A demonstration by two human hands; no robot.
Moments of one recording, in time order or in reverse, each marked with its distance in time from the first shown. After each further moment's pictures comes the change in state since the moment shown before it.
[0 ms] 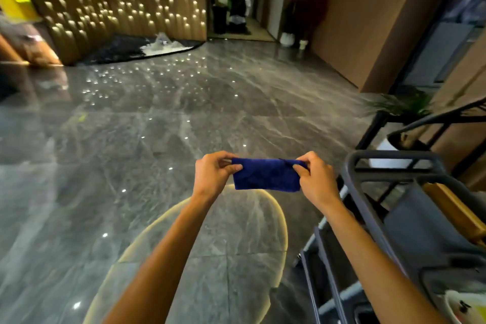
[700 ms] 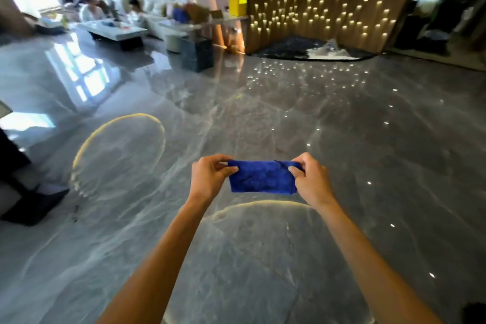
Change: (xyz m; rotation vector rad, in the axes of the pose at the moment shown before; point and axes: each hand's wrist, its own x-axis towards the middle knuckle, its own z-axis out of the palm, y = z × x) left_hand -0.039 -0.086 -0.216 0.209 0.638 -0.367; right_hand 0.065 -0.187 0.240 0.205 -0.540 -0.481
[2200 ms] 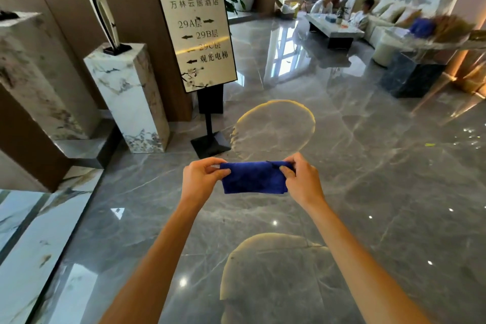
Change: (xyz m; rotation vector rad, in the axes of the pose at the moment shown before) left_hand 0.024 -0.218 -0.358 0.089 0.741 -0.394; right_hand 0.095 -0.315 0.423 0.173 -0.693 -0.510
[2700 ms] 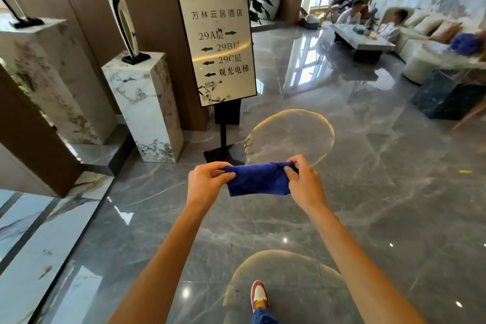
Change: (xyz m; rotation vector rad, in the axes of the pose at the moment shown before) left_hand 0.138 -0.026 0.002 -0.064 0.120 0.008; right_hand 0.151 -0.015 0.054 -0.009 -0.081 -0.025
